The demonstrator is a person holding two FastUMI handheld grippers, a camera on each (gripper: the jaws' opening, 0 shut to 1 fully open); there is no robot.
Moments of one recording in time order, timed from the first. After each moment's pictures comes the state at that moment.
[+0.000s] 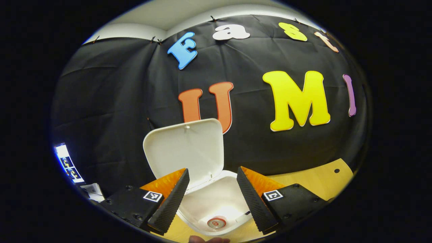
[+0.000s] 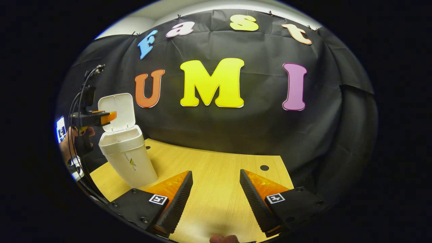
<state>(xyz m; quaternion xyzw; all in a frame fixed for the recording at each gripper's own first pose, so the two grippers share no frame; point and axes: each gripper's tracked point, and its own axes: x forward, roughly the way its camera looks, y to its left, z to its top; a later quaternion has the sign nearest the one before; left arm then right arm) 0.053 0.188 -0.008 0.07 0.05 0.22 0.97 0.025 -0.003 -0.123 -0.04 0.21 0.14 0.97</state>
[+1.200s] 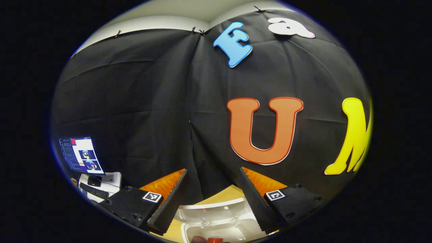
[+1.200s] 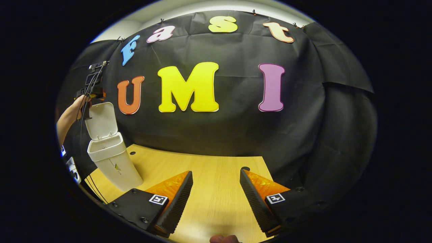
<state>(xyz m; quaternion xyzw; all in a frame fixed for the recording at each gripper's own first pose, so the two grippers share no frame) 0.136 0.325 0.045 -0.01 0.11 0.43 0.90 0.042 -0.080 -0.100 -0.03 0.20 0.07 0.98</state>
